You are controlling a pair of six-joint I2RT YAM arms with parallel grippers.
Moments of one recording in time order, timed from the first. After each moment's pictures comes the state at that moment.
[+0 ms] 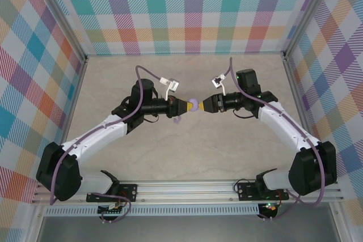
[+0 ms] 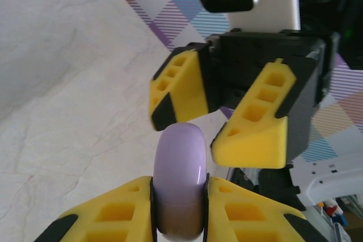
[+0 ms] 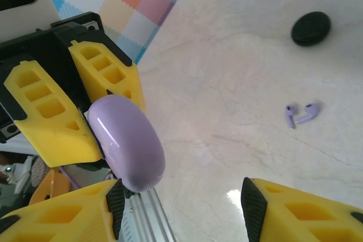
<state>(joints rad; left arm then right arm) -0.59 1.31 0.93 0.02 0.70 -0.48 0.35 1.34 1.06 -0.48 -0.97 0.20</state>
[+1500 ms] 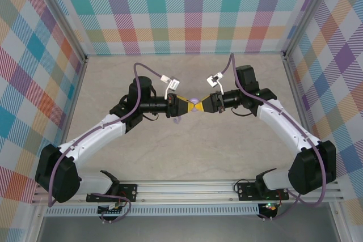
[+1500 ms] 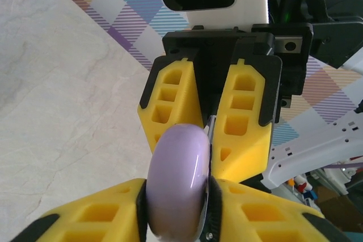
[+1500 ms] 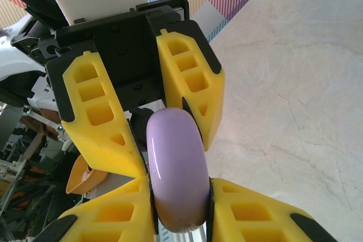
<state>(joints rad) -0.59 1.30 0.97 0.05 0.81 -0.48 0.39 1.35 1.12 -0.49 -1.16 0.14</state>
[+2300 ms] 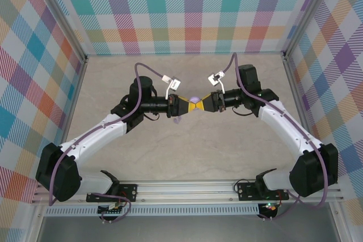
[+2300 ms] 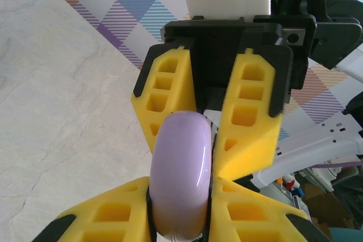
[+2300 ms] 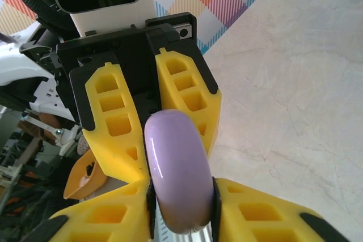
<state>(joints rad) -0.60 1.31 0.97 0.07 0.83 -0.51 0.39 1.33 1.12 -0.47 -1.14 0.17</state>
